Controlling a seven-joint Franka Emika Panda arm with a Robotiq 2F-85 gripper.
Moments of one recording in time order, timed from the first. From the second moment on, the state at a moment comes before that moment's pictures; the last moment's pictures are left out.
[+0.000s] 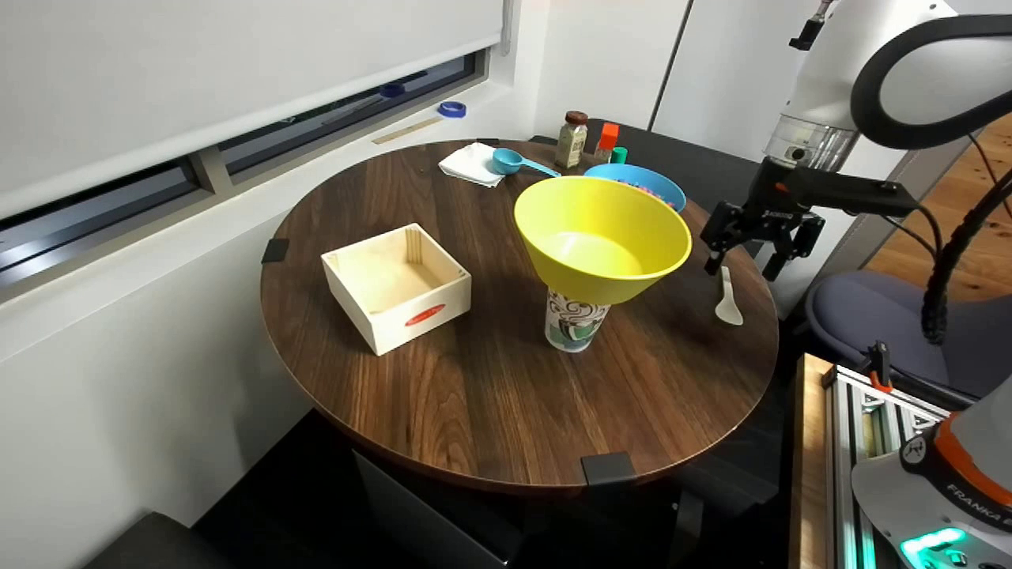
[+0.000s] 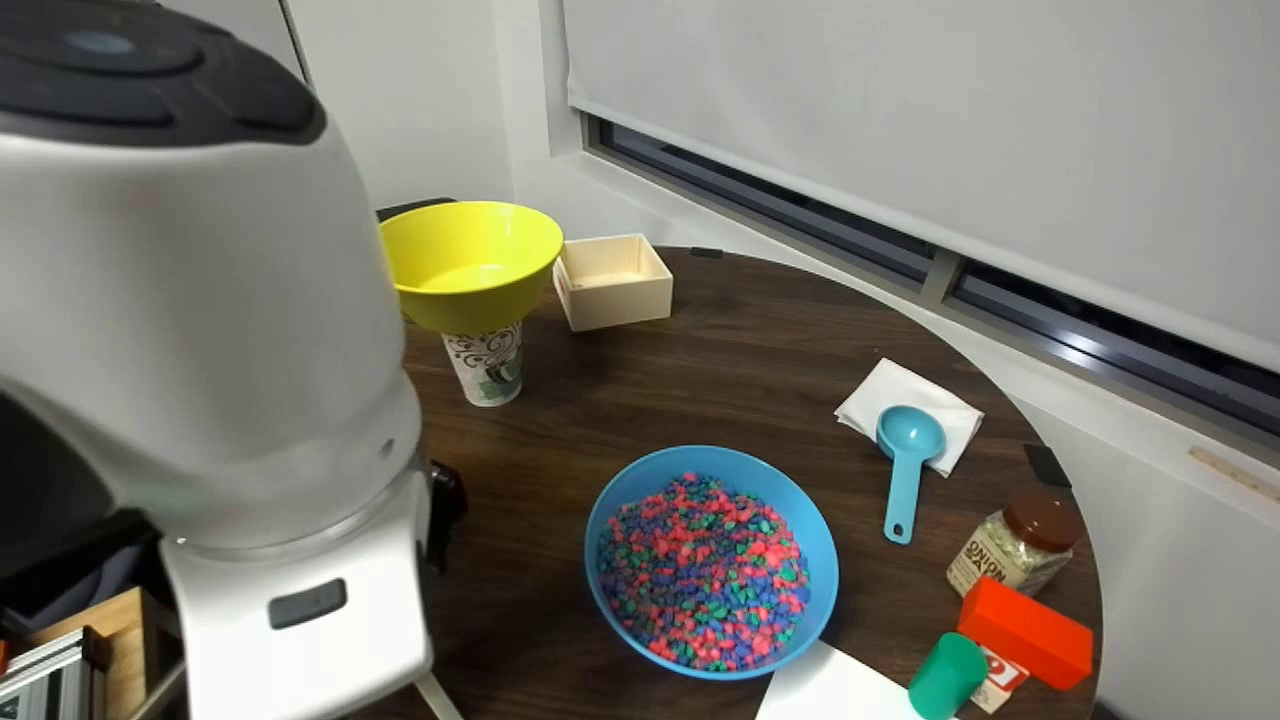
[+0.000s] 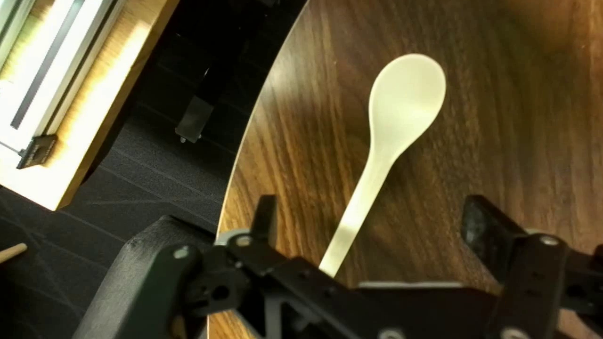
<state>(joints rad) -0.25 -0.52 -0.03 -2.71 0.14 2.11 0.62</state>
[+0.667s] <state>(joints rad) -0.25 -0.43 -0.03 -2.69 0.14 2.17 0.60</state>
